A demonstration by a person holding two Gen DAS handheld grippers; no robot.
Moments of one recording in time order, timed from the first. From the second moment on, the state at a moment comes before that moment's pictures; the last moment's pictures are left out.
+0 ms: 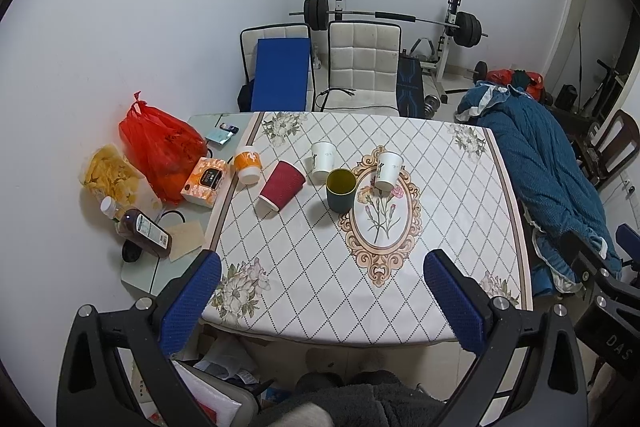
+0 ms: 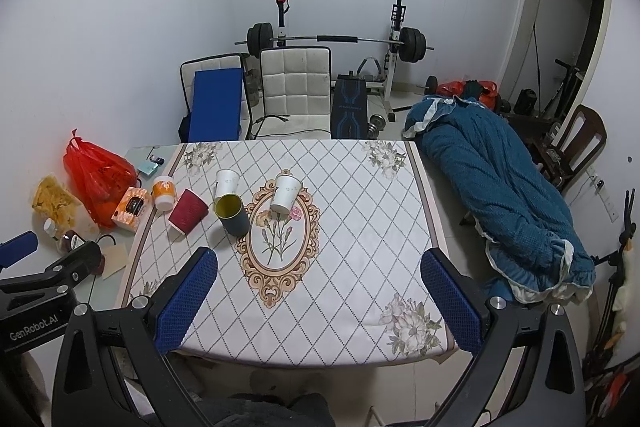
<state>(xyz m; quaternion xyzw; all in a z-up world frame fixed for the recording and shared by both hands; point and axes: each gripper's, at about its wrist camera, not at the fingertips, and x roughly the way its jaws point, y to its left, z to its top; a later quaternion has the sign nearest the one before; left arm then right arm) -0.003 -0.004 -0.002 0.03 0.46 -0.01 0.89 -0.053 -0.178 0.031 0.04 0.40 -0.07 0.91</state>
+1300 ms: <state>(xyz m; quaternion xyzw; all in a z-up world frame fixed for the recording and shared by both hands) 0.266 -0.123 -0.231 0.11 0.63 -0.01 0.77 0.160 -0.288 -0.296 0.10 0.66 -0.11 0.73</state>
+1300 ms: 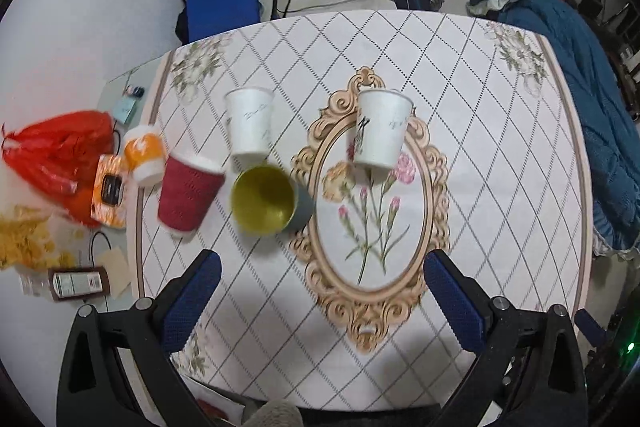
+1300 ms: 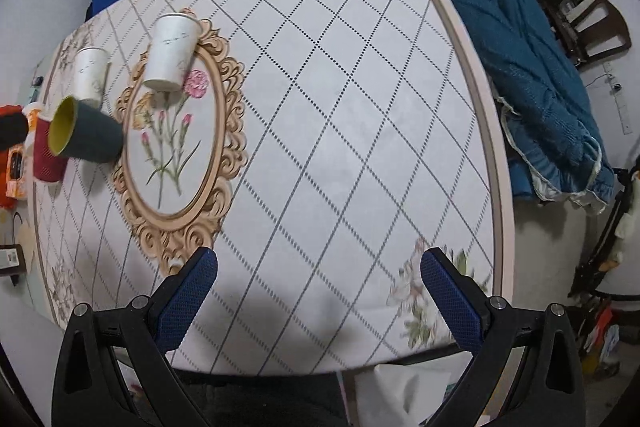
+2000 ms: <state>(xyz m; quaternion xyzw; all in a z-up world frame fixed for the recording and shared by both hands) 0.404 -0.186 -0.354 0.17 0.73 0.00 0.66 0.271 -0.339 -0.389 0.04 0.72 -0.11 0.68</state>
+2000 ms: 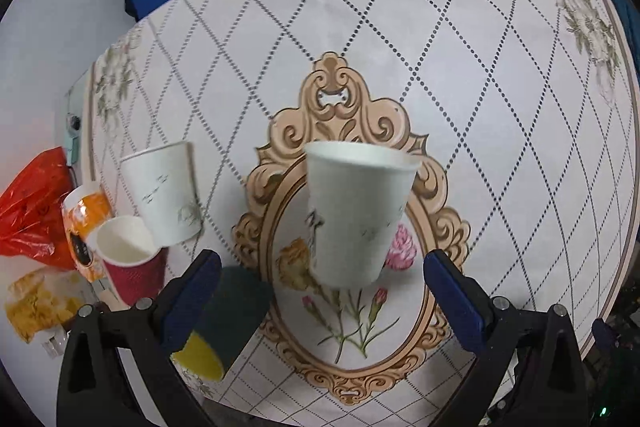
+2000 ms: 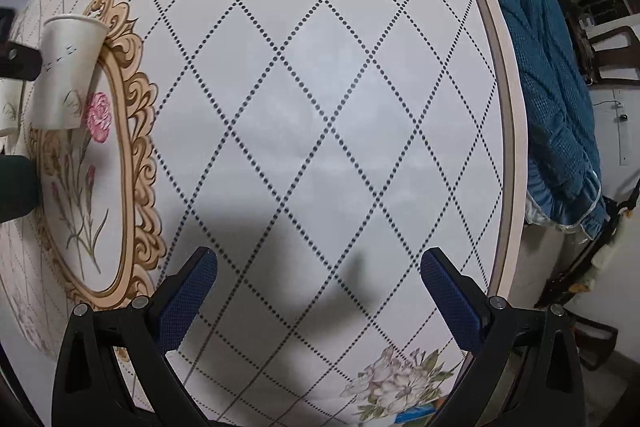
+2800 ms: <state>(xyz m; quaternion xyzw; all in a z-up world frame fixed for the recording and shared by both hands) 0.409 -0.179 -0.406 0.15 0.75 -0.02 0.64 0.289 -0.385 -0.410 0.06 0.73 -0.11 0.67</state>
